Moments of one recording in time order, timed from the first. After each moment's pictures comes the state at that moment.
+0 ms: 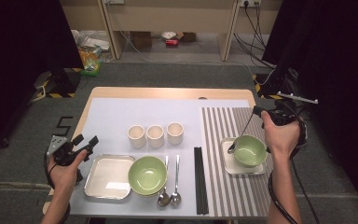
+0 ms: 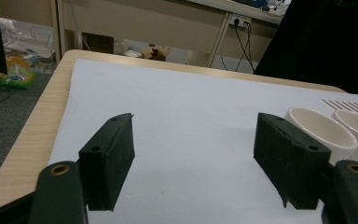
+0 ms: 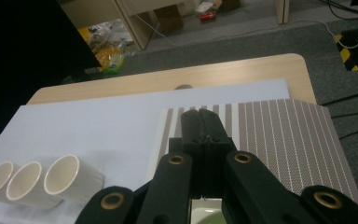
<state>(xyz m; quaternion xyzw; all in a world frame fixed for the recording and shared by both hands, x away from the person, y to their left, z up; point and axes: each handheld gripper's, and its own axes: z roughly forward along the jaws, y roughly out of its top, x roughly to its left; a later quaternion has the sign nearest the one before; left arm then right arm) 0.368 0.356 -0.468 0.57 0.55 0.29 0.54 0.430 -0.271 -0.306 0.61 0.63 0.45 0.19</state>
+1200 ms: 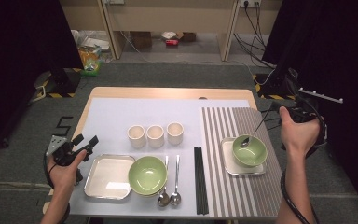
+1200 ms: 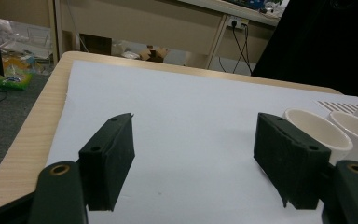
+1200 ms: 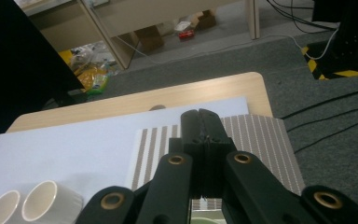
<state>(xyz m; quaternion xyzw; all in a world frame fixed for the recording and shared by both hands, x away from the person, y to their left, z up) 0.367 0.356 -0.467 0.57 0.55 0.29 0.54 0.423 -0.308 -0.288 0.63 0.59 0.45 0.22</state>
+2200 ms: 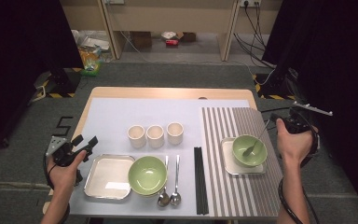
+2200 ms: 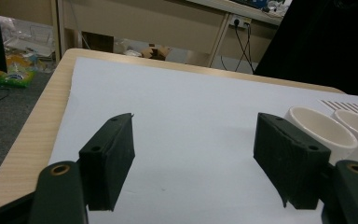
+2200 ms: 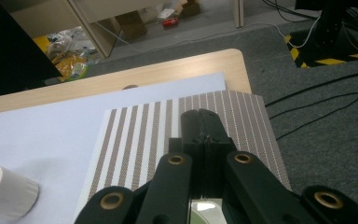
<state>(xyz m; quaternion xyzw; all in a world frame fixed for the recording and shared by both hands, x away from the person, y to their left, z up) 0.367 0.358 -0.470 0.56 0.55 0.29 0.54 0.426 -0.319 -0.338 0.64 0.59 0.42 0.23</state>
